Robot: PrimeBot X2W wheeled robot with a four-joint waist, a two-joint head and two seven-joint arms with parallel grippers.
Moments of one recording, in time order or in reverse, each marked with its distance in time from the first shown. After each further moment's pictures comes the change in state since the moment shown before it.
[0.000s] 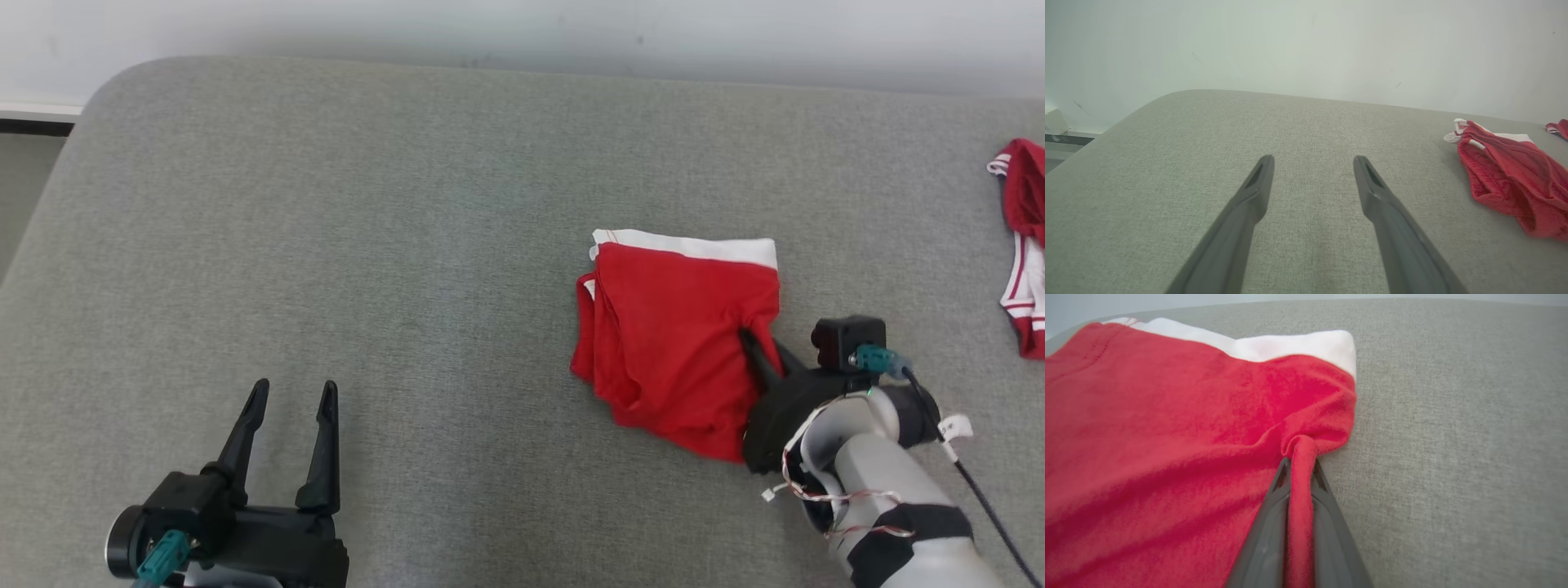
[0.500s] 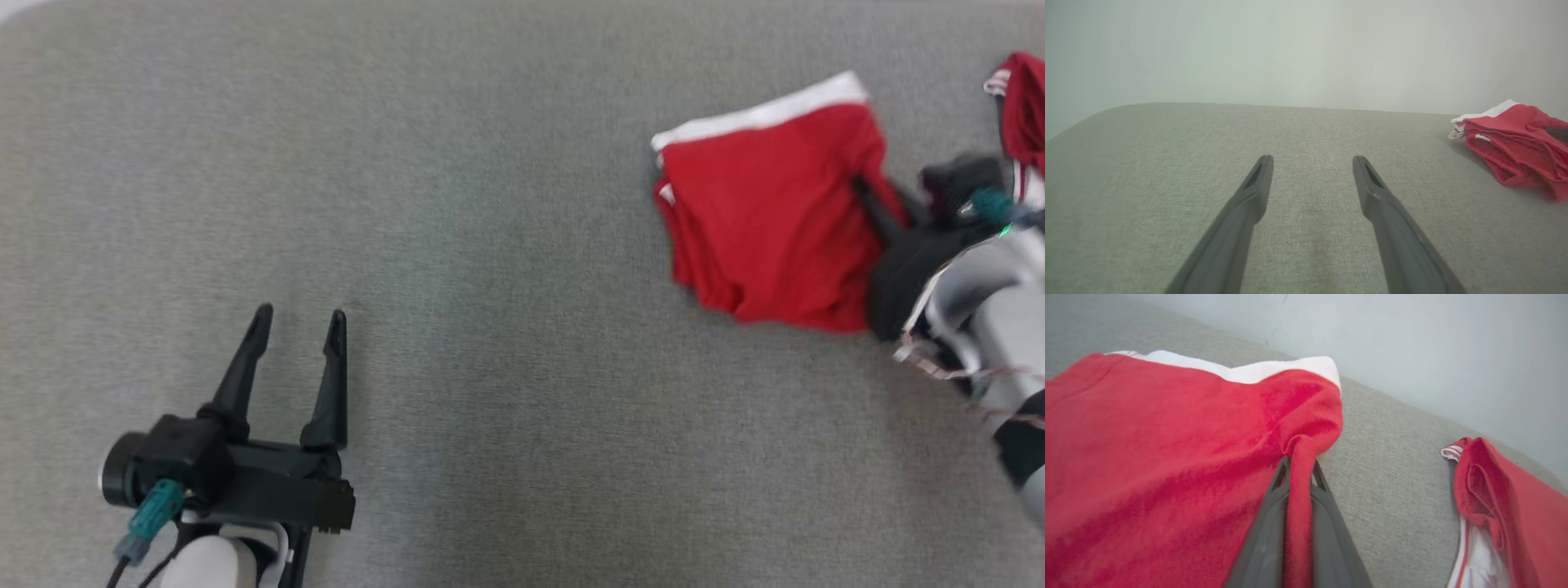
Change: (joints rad) left arm -0.090 0.002 -0.026 -0.053 0.003 -0.004 0.000; right arm -0.201 -0.304 0.216 -0.165 0.019 0.000 0.116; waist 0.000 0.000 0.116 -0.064
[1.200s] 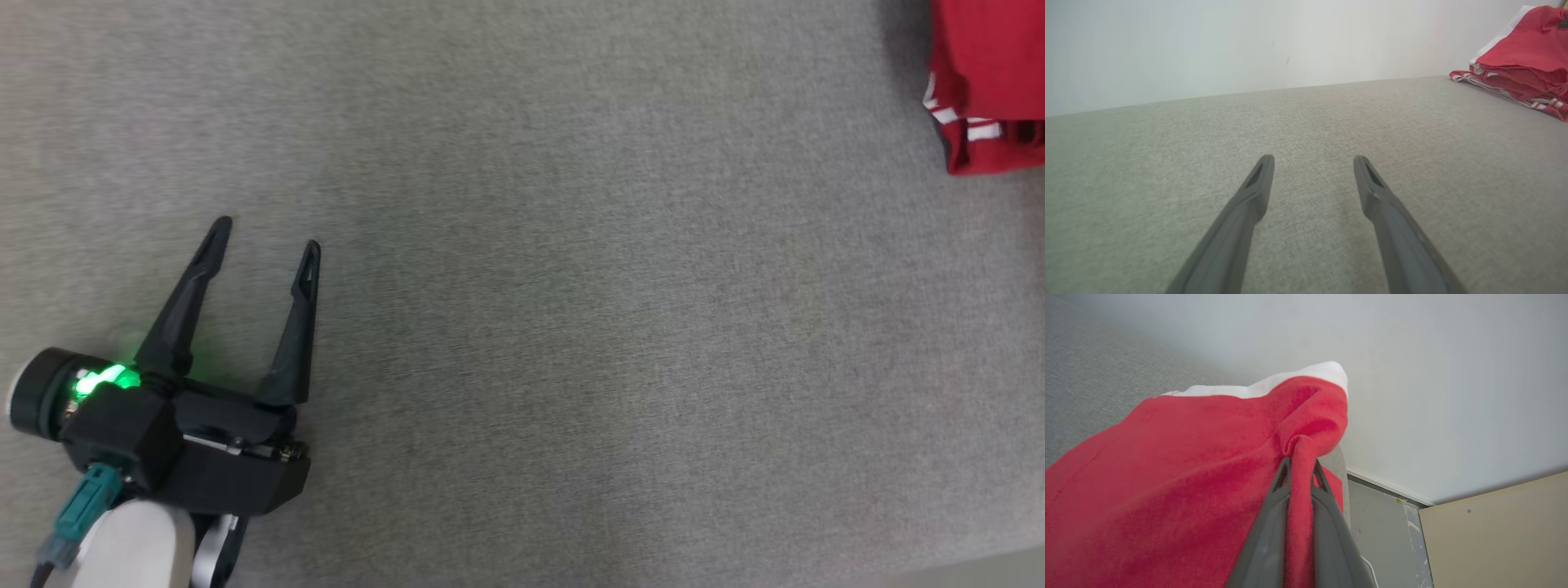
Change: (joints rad) left arm -0.077 0.173 -0.071 -0.193 0.012 -0.001 0.003; right arm -0.217 -0.446 -0.012 -0.287 0.120 0.000 0.149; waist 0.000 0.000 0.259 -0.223
